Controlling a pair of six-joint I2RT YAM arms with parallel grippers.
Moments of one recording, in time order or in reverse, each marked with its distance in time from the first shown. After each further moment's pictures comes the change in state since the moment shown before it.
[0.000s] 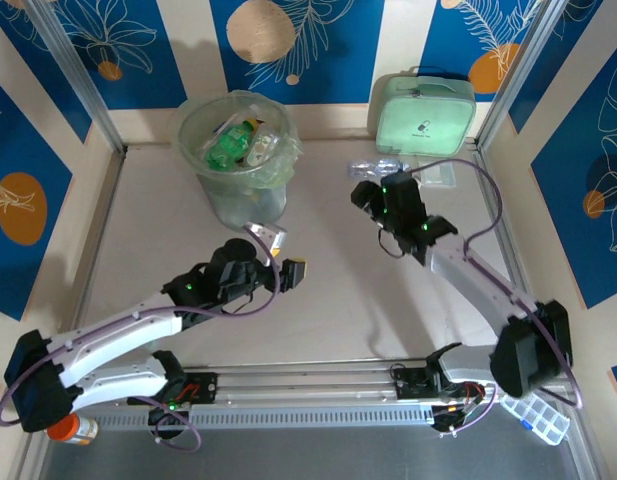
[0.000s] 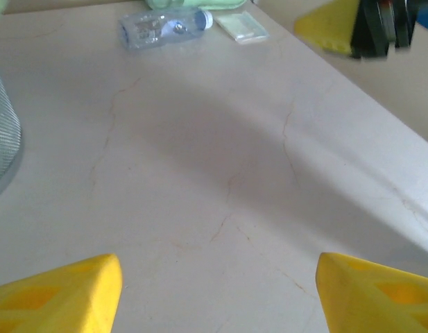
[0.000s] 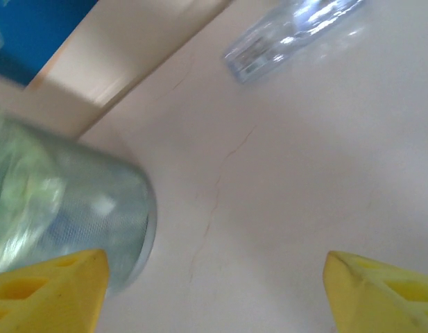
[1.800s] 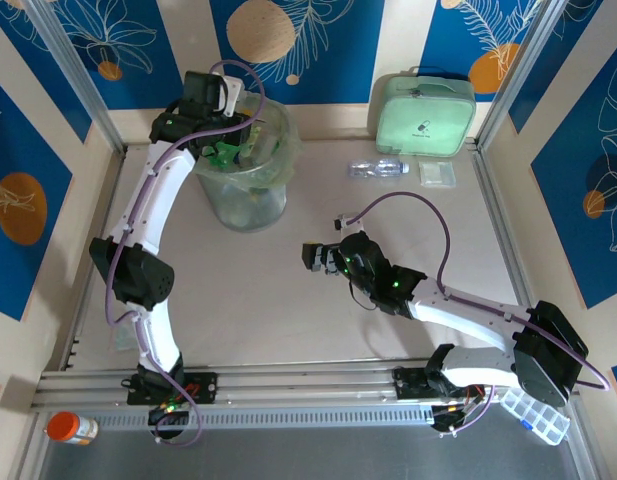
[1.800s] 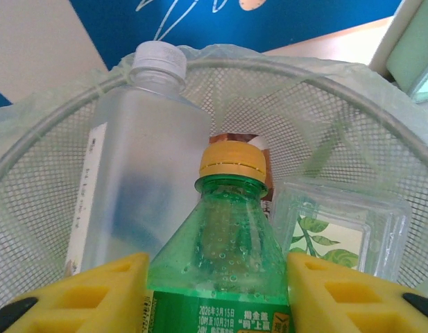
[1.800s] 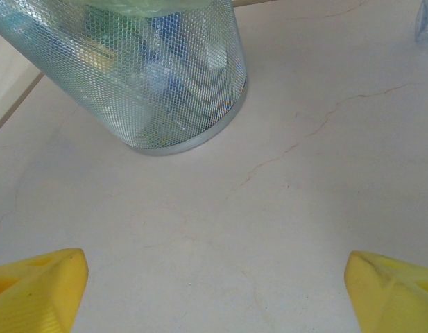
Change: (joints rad) left arm 0.616 0.851 1.467 -0.792 0.084 0.386; right arm 0.480 -0.160 -0.379 0.372 0.148 -0.401
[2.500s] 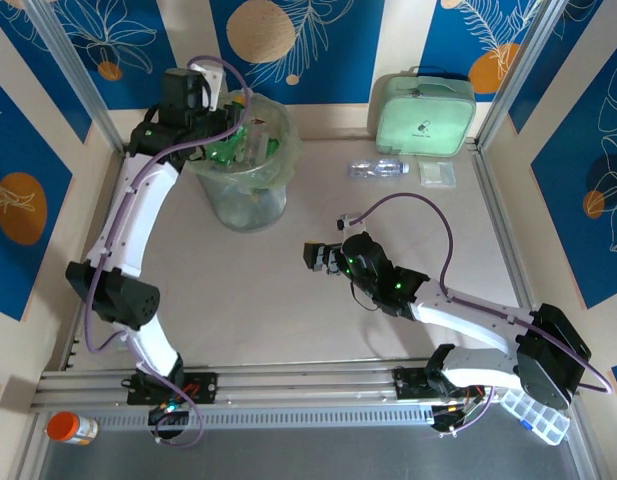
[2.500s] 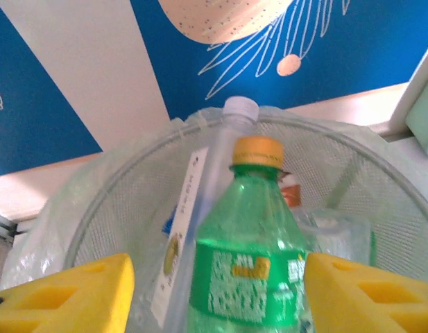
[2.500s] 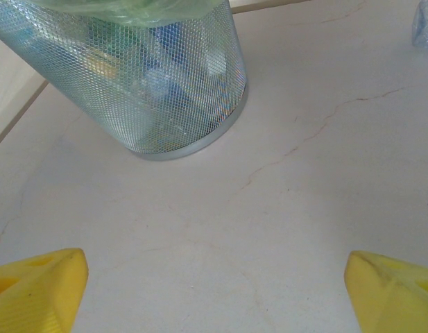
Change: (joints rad) left arm -0.002 -0.145 -0.086 0.101 -0.129 -0.011; right arm -0.004 -0.021 -0.016 0.016 0.000 0.006
